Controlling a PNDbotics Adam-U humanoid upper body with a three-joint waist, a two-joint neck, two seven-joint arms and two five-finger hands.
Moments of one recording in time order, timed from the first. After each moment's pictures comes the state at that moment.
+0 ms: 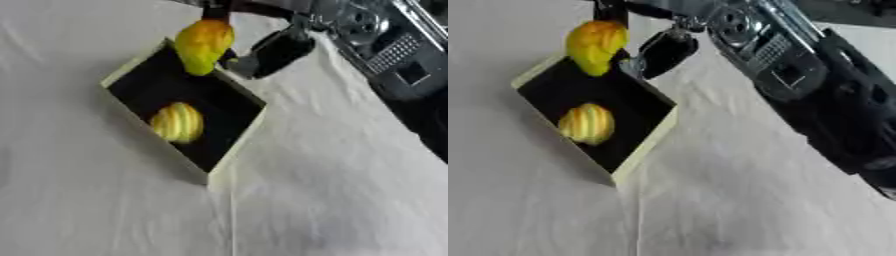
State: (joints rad) left arm -0.43 0.62 0.06 -1.98 0.10 -0.16 0.63; right arm -1.13 -0.62 0.54 -1.70 0.38 0.13 0.57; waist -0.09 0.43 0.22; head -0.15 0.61
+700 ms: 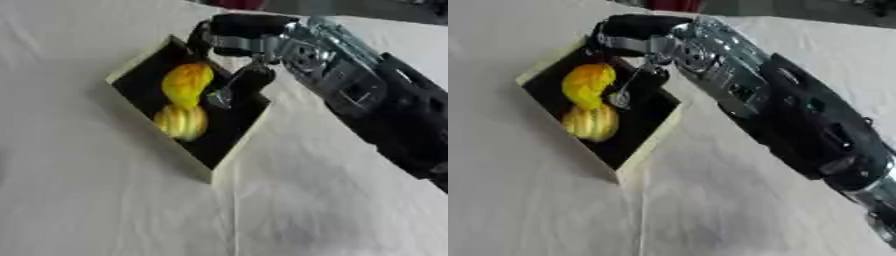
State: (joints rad) left arm -0.44 0.61 0.06 -1.98 0.10 -0.16 0.62; right arm -1.12 -0.54 0.59 -1.49 0.49 0.02 0.57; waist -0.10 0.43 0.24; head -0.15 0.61
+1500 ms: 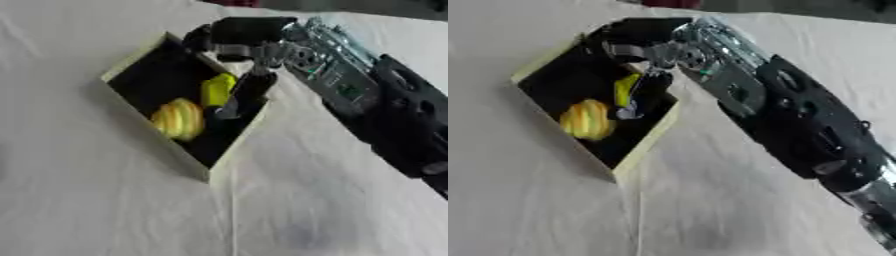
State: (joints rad) left arm -0.44 0.61 0.06 -1.98 0.10 -0.16 0.63; right arm -1.12 -0.55 0.51 -1.57 0.56 -0.06 0.58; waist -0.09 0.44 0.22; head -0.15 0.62
